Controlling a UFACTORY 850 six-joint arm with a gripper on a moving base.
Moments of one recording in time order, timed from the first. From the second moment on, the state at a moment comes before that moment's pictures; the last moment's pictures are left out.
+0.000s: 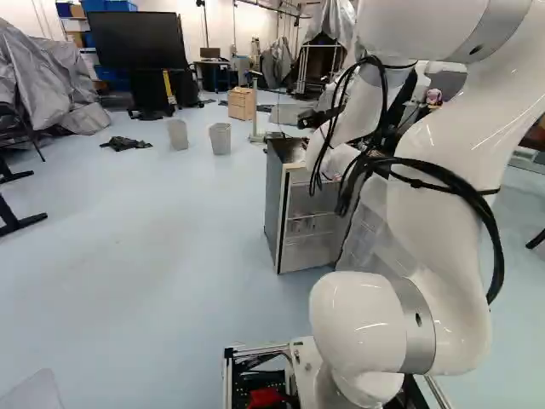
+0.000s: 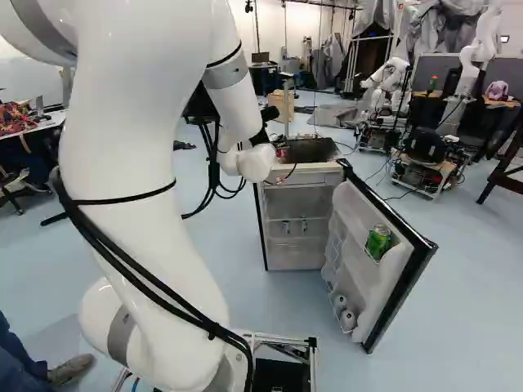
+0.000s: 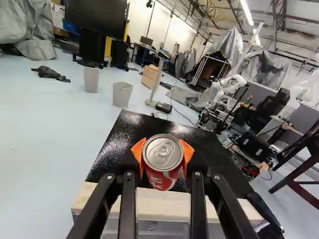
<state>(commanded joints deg) -12.9 -14.7 -41.1 -13.1 55.8 -11.5</state>
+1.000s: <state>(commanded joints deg) -12.9 -14.9 -41.3 -13.3 56.9 3.1</state>
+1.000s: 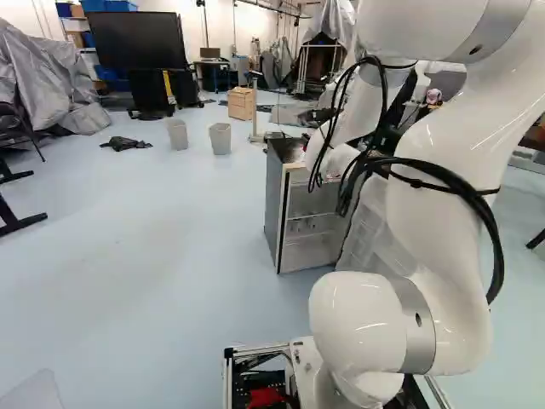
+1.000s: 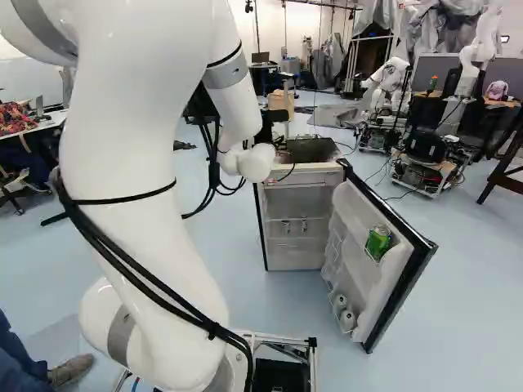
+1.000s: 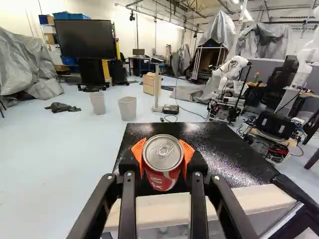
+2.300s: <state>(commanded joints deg) -12.0 -18.0 -48.9 -13.3 41.8 3.1</state>
